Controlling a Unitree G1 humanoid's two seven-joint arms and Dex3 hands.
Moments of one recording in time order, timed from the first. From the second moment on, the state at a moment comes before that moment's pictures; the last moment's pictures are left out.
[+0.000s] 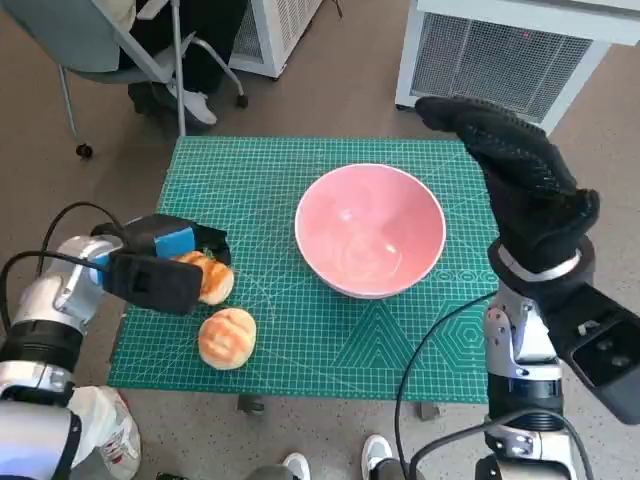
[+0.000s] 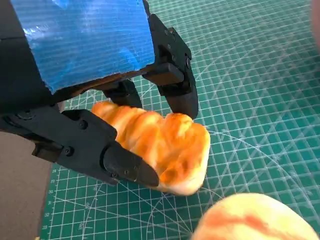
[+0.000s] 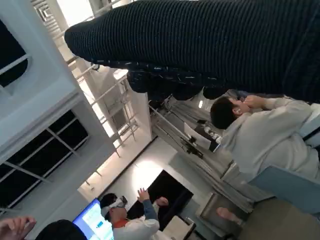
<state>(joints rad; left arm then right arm) -0.81 0.73 -0.35 0.89 0.51 -0.54 -0.57 -0.66 -0.14 -0.11 0.21 0.36 -0.67 0.56</state>
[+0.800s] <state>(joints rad) -1.08 0.62 -0.20 0.66 0.31 -0.62 -0.54 -0.65 -0.14 -0.12 0.20 0.36 -0.66 0.56</state>
